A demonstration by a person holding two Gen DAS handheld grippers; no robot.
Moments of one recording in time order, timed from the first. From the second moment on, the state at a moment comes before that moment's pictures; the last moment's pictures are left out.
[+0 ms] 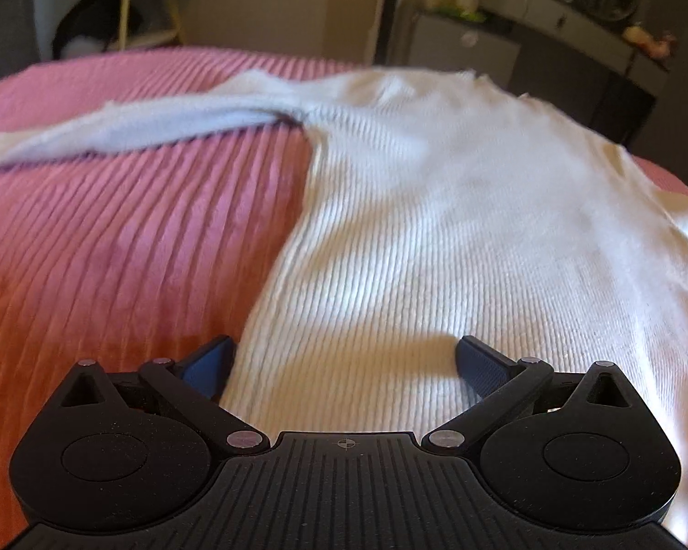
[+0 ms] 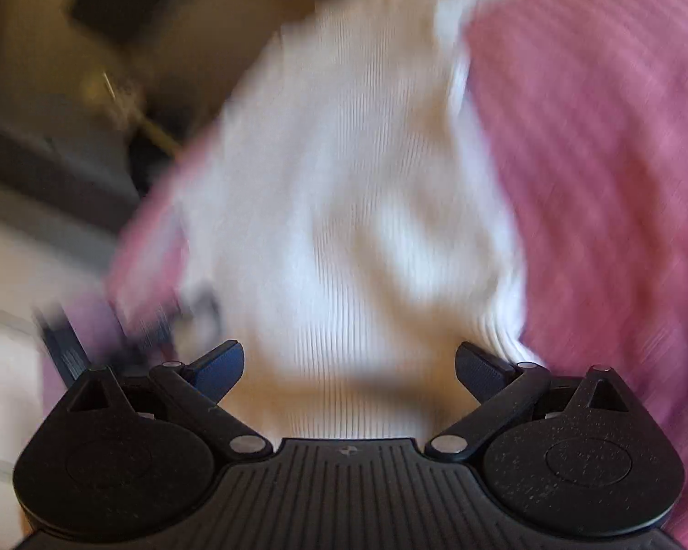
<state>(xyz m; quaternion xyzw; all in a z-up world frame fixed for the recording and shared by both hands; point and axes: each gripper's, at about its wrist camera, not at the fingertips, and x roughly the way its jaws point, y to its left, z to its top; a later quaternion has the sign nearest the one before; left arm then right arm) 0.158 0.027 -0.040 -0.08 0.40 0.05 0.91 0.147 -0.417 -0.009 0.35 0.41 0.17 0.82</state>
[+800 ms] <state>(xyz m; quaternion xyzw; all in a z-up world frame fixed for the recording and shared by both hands) 0.149 0.022 -0.047 -0.12 0.33 0.09 0.93 0.278 -0.622 -0.052 0.46 0.19 -0.22 0.84</state>
